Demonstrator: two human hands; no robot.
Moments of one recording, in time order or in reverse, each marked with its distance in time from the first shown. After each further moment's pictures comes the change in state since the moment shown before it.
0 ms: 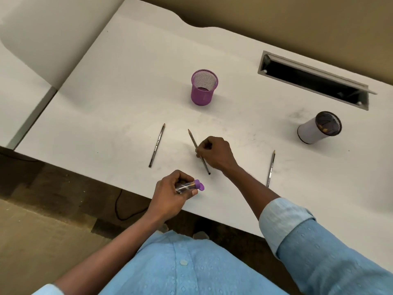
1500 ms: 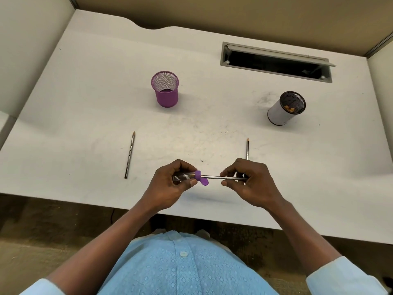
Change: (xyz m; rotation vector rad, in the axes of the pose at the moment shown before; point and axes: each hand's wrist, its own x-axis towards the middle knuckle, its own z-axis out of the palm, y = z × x) left_hand 0.028 0.049 0.029 0.013 -0.247 0.232; right_hand -0.125 0.106 -0.104 -0.007 0.196 -0.450
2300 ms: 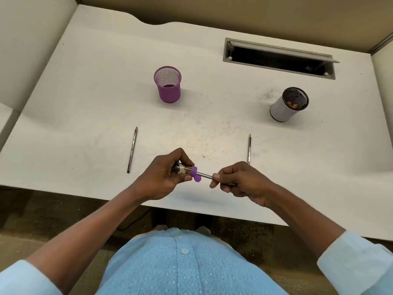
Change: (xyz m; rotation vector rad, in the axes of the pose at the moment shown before) left_hand 0.000 0.013 -0.032 0.170 -0.169 0.142; right_hand 0.015 -0.039 0.004 0.557 -0.466 0.712
